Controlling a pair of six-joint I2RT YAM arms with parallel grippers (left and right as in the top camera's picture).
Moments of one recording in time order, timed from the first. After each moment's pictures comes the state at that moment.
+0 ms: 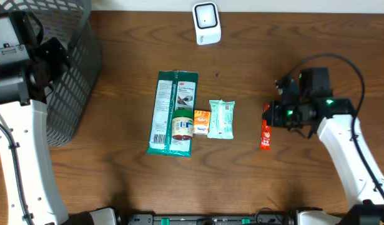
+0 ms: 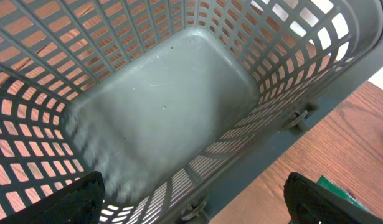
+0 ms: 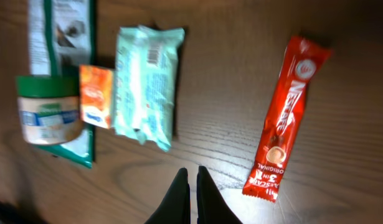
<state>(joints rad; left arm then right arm) 0.23 1.47 1.73 -1.13 -0.22 -0.35 0.05 1.42 1.02 -0.85 -0.40 0.15</state>
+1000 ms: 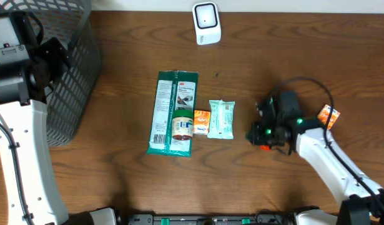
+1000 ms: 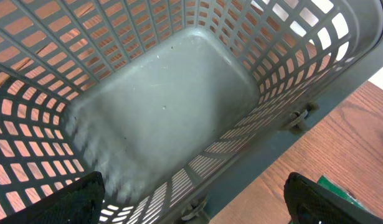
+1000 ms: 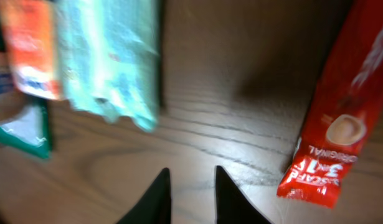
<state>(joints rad) 0.23 1.47 1.73 -1.13 -0.22 -0.35 0.21 1.42 0.80 -0.66 -0.33 0.29</state>
